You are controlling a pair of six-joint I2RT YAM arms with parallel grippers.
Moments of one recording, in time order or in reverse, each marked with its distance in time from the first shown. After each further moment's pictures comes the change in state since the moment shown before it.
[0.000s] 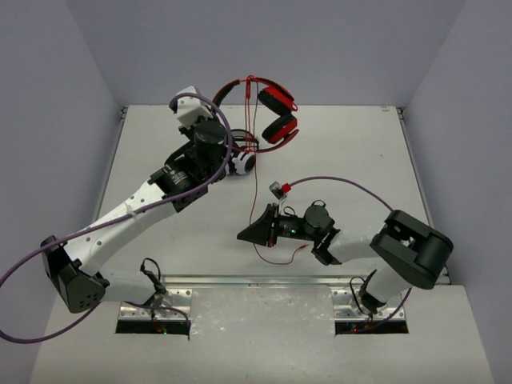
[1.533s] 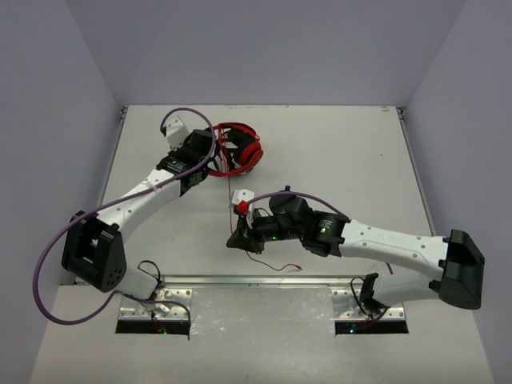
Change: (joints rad) left arm 0.351 0.177 -0.210 -0.224 0.304 -0.338; right arm 0.274 -0.333 0.479 -1.209 0.194 -0.764
